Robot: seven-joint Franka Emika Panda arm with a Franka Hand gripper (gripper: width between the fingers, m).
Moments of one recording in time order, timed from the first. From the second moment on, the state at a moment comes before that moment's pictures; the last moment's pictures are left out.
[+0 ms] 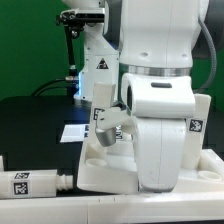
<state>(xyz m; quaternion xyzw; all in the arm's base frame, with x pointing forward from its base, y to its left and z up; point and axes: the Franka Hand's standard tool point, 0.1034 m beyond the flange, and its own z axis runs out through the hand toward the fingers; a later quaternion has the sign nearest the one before) 0.656 0.016 0.030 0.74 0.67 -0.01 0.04</state>
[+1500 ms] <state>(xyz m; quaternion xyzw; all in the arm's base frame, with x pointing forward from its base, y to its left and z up) 0.616 0.013 0.121 0.93 0.37 0.00 0.05</state>
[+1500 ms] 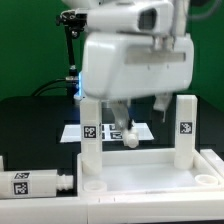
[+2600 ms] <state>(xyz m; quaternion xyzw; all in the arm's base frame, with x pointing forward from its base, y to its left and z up) 0.484 0.021 0.160 0.99 0.10 -0.01 0.01</state>
